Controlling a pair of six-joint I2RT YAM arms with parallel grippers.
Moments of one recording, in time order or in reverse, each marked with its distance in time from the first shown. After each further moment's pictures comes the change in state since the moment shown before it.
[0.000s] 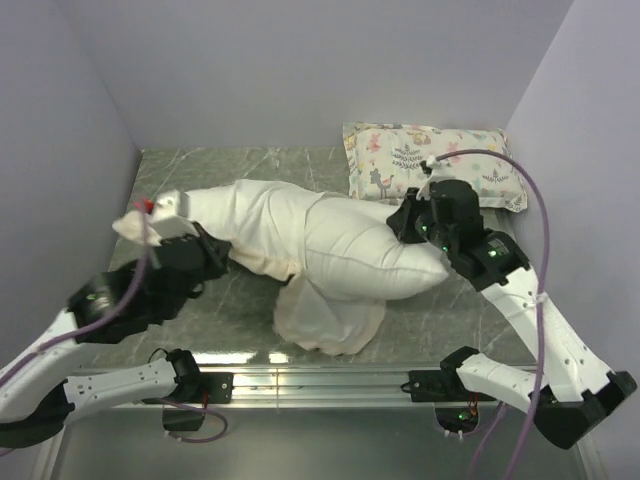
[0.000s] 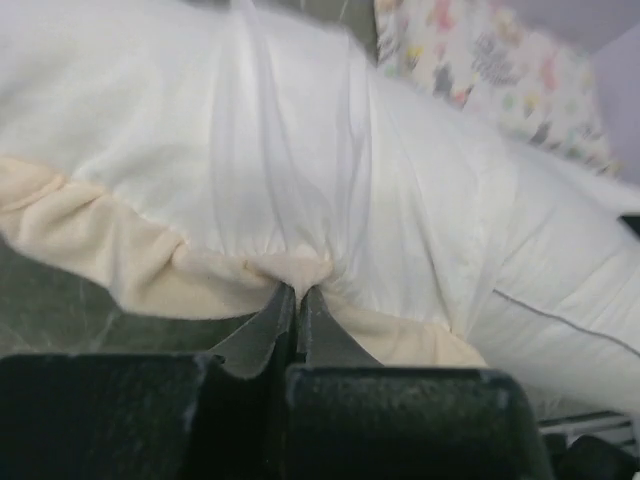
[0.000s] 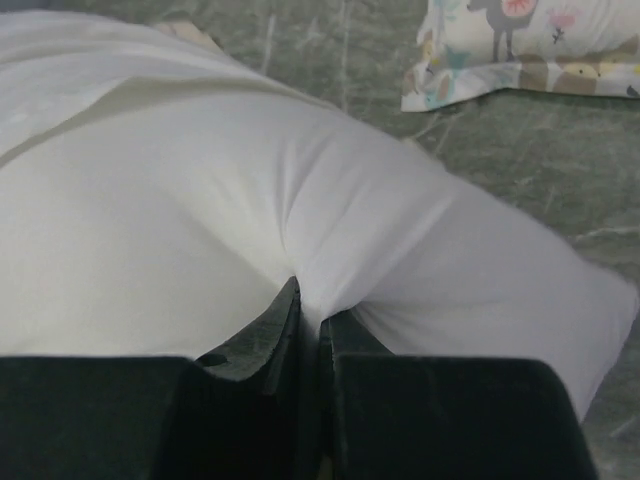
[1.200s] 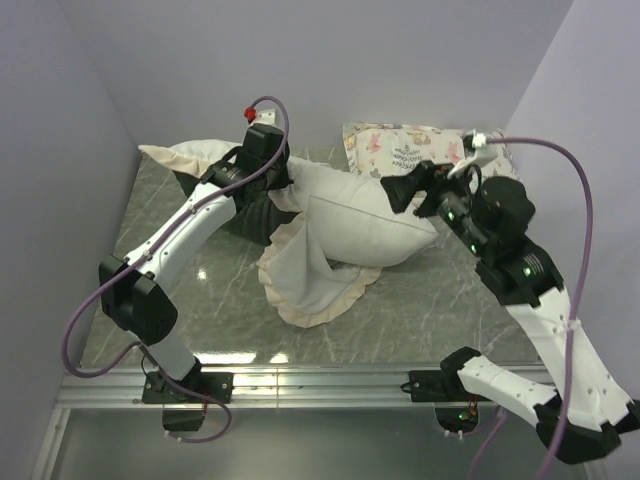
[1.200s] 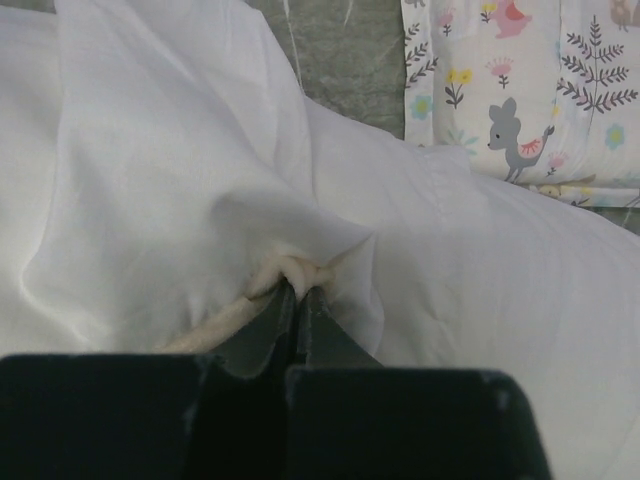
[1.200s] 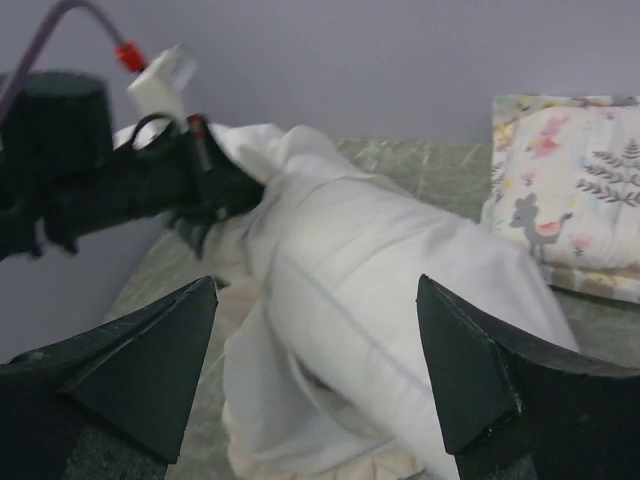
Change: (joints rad) left arm 0.475 0.863 0.455 0.375 0.463 0.355; right arm -0.026 -0.046 0.154 0.221 -0.046 -0.035
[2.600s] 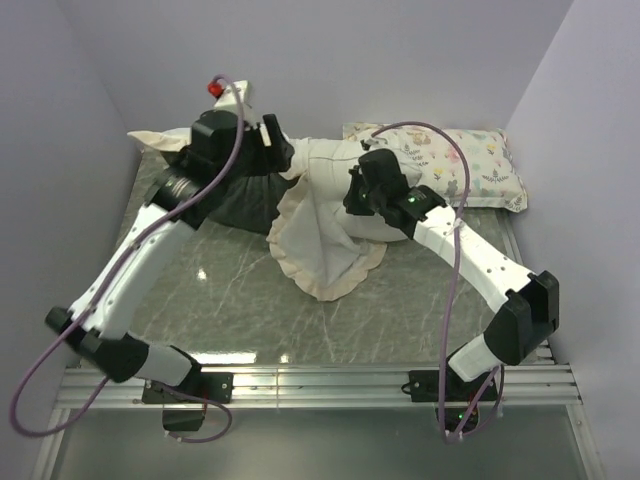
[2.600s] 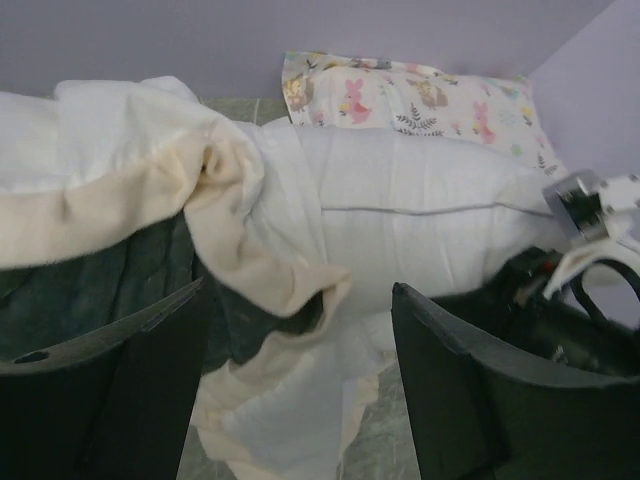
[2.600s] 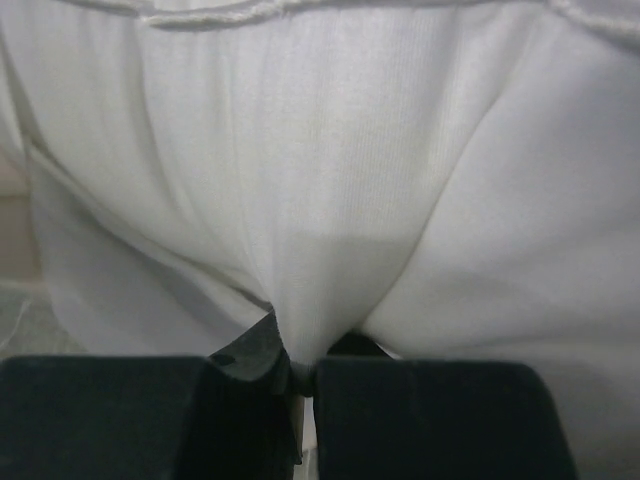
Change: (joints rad) left arm -0.011 -0.181 0.121 -0.026 0.091 0.089; right arm 0.130 0.534 0.068 -0.066 0.156 0.129
